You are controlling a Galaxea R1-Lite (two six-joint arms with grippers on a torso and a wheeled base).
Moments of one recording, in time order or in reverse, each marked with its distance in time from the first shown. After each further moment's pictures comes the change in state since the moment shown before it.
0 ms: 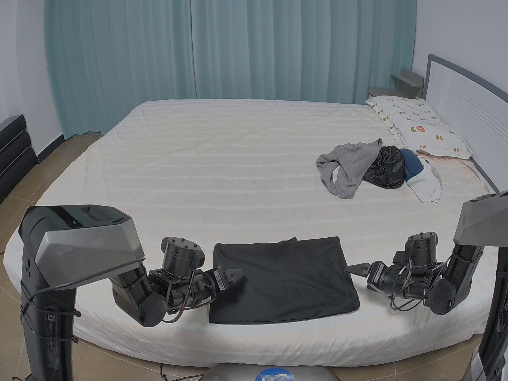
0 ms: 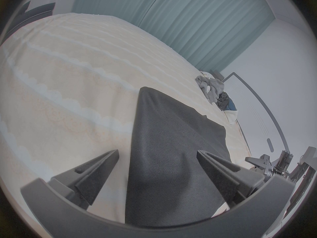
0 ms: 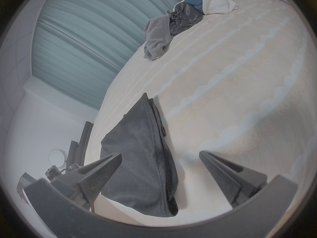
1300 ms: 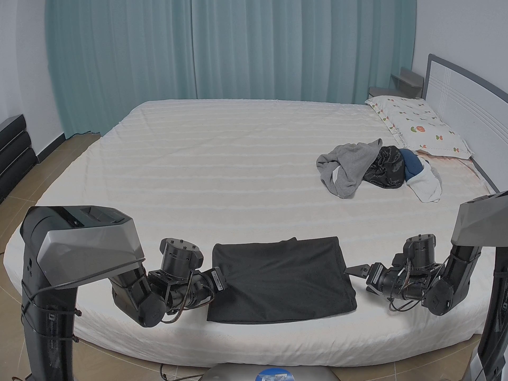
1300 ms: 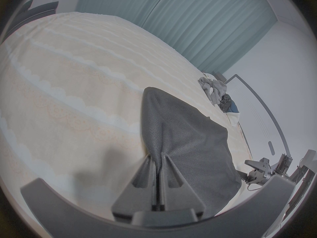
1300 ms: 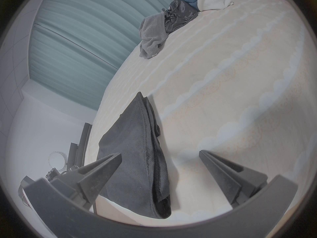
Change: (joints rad) left arm 0.009 0.009 0.006 -0.011 0.016 -0.017; right arm -0.003 0.022 -0.005 0.000 0.000 0.024
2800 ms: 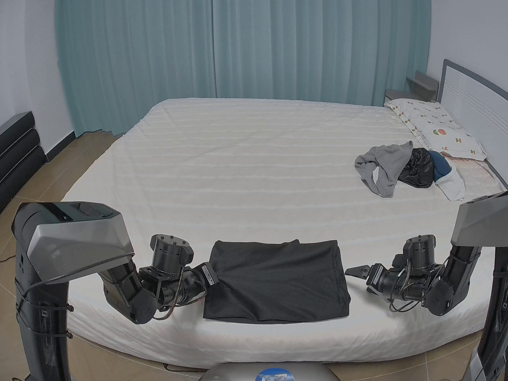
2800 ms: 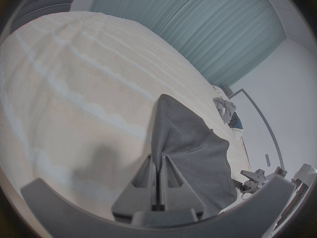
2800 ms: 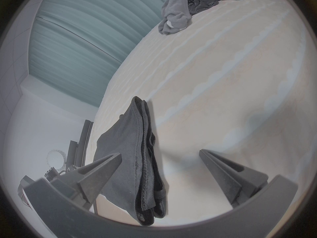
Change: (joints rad) left arm 0.045 -0.033 0.028 0.000 0.002 -0.057; right arm 0.000 0.003 0.003 0.000 0.000 0.000
